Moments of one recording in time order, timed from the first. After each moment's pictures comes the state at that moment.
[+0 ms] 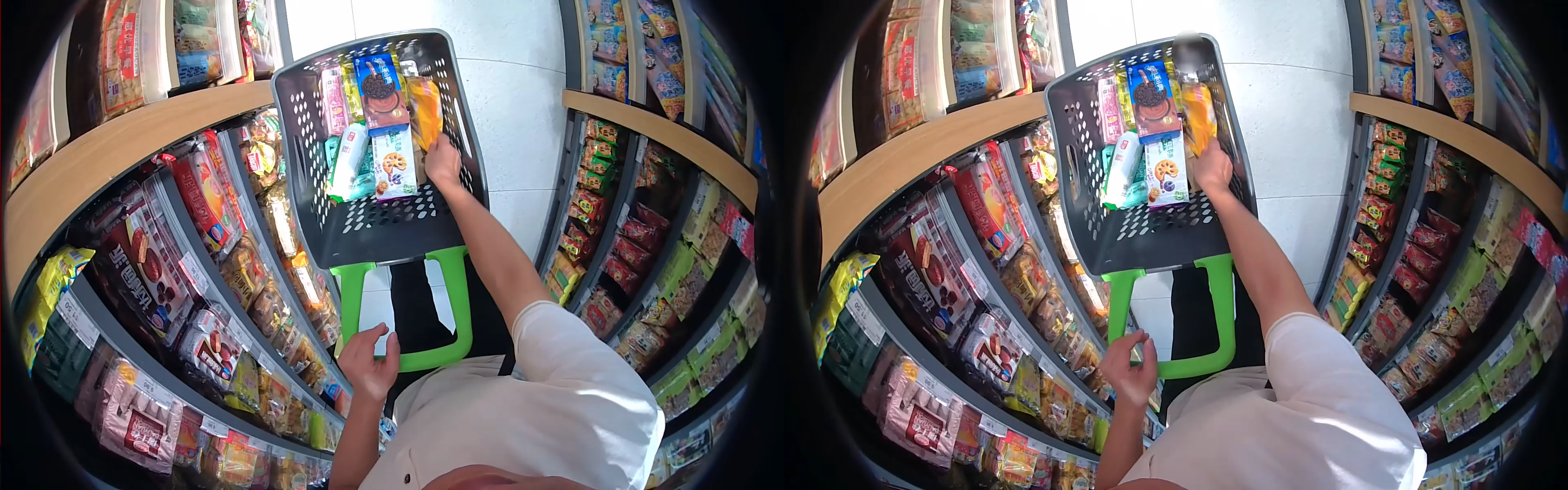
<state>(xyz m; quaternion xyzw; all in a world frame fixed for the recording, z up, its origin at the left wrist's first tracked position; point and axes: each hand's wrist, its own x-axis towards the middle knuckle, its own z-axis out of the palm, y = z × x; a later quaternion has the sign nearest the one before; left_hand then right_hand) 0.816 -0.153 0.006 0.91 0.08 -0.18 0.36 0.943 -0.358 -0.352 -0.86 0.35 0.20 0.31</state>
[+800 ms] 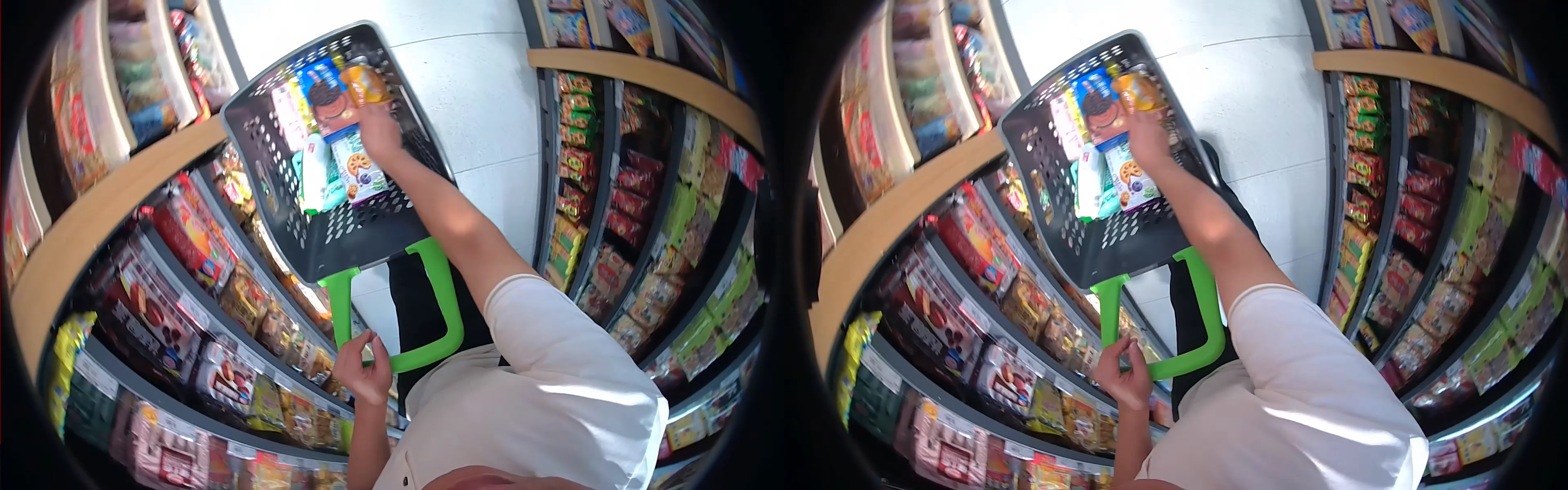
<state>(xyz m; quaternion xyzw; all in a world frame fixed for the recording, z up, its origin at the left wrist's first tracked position) 0.811 -0.157 0.002 0.92 0.06 -0.18 0.34 1.001 -0.337 -0.355 -0.94 0.19 0.12 0.28</state>
